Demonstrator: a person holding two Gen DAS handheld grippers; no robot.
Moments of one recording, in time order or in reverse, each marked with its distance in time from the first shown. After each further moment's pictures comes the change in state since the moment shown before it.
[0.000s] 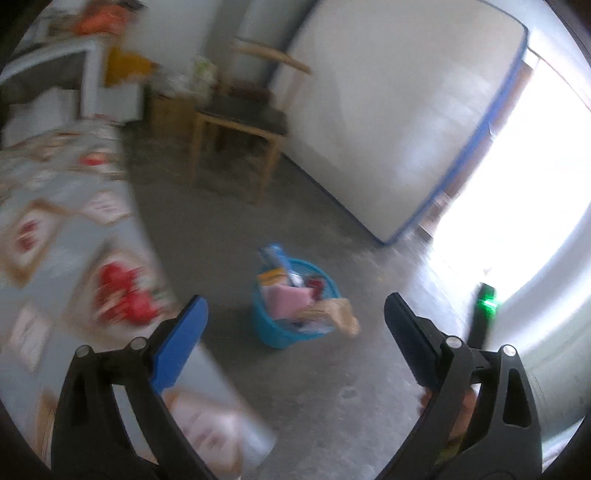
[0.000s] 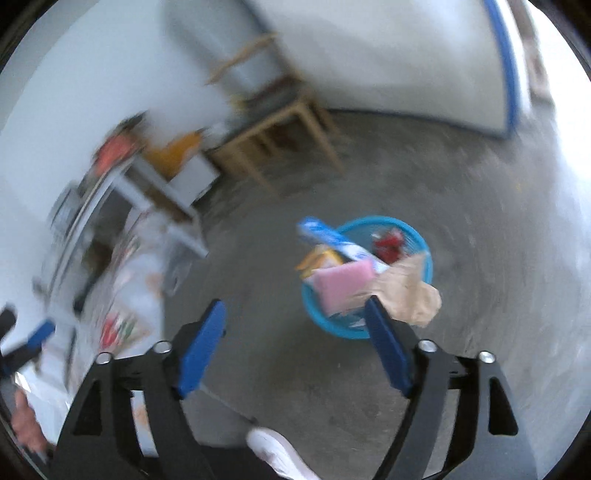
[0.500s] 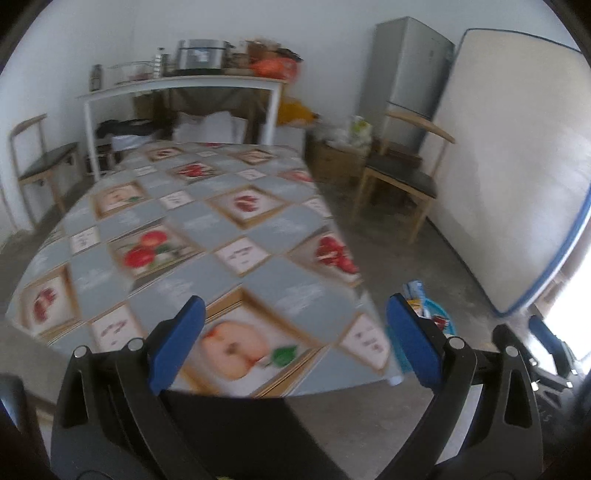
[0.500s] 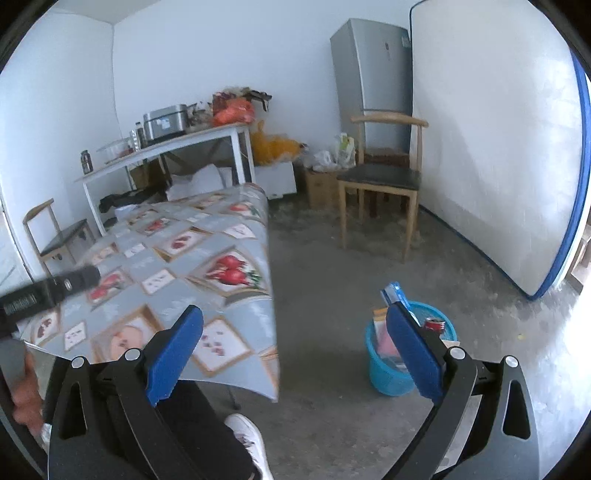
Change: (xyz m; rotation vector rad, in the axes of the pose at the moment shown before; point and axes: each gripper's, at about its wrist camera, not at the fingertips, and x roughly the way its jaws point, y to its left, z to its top) left arm -0.143 0.038 -0.105 -0.200 -0.239 0.552; right arm -0.100 0.191 -0.071 -0.460 -0.162 0.010
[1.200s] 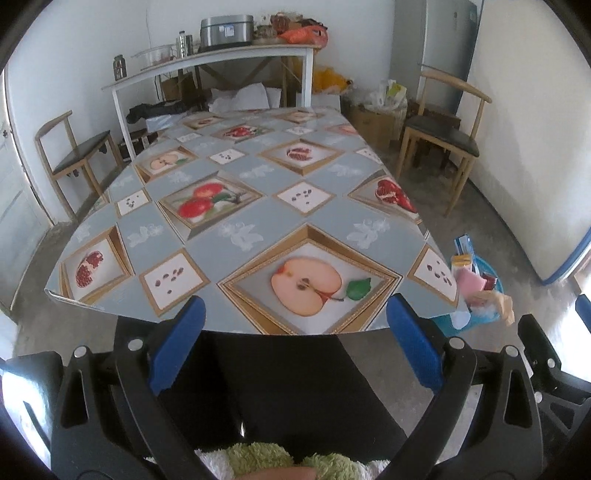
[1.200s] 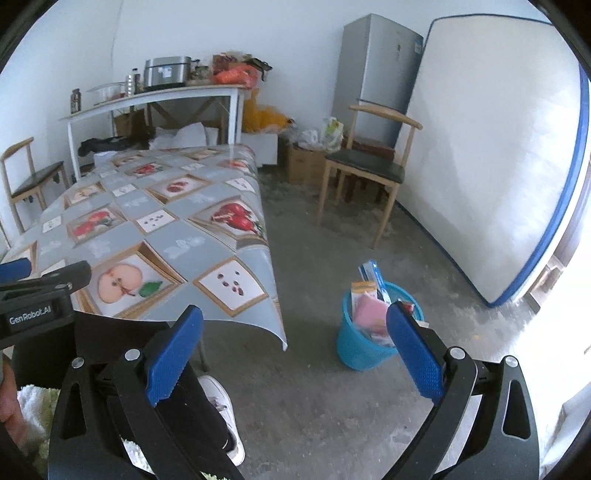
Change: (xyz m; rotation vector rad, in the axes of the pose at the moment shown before) left arm -0.004 0.027 -0.037 0.048 0.140 0.165; right arm -0.007 0.055 -0.035 -0.135 0.120 -0.176
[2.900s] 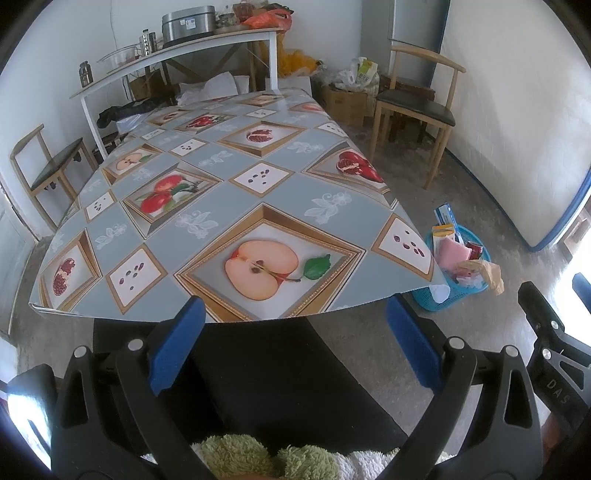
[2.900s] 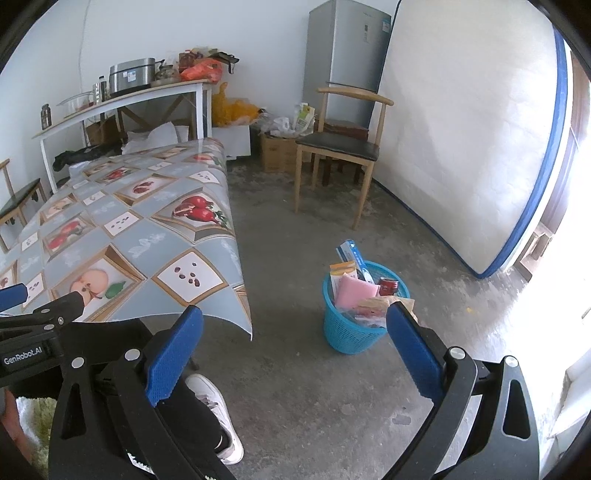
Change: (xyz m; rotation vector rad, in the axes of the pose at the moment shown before) left arm 0.009 -0.034 -0.006 0.096 0.061 -0.061; right arm 0.012 -0.027 -0.006 0.098 0.040 -0.058
